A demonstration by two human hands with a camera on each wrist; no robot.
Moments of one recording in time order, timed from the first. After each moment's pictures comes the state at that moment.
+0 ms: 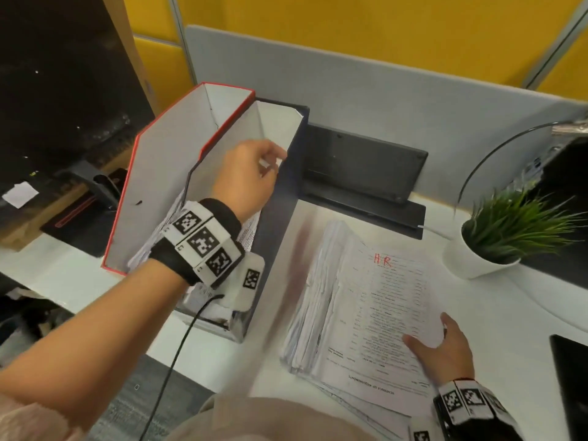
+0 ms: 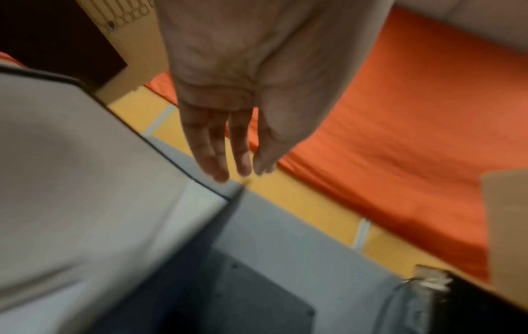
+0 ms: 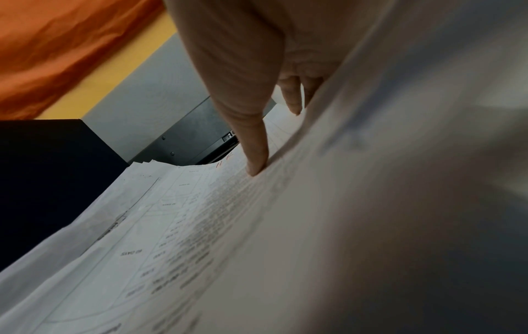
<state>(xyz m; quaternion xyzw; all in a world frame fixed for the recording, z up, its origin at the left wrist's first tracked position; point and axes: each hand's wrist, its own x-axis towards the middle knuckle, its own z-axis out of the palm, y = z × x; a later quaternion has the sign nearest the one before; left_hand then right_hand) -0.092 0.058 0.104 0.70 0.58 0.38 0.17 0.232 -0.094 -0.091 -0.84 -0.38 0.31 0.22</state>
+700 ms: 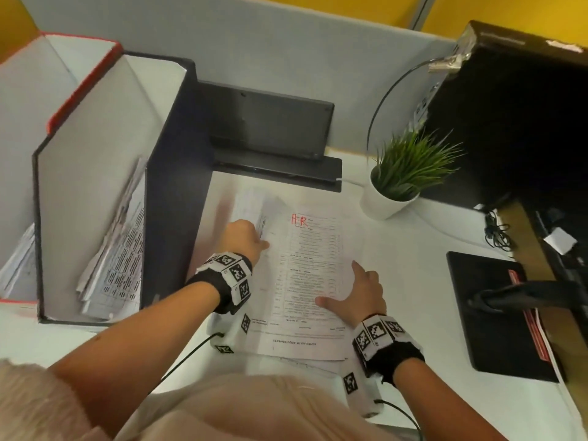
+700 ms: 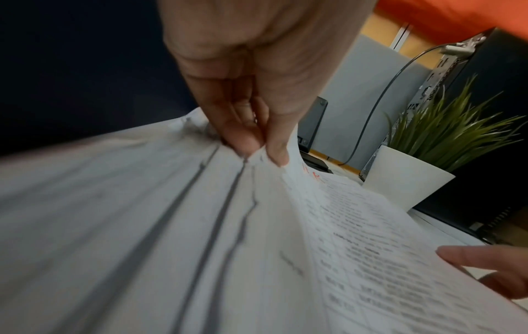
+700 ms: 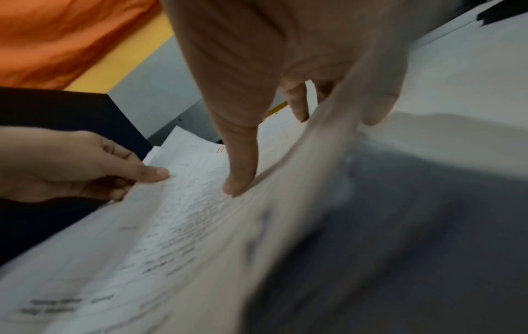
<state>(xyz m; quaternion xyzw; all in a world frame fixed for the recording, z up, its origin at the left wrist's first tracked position) 0.022 0.029 -0.047 0.67 0.66 0.10 0.32 0.215 -0.104 -0.081 -0.85 -0.42 0.29 0.09</state>
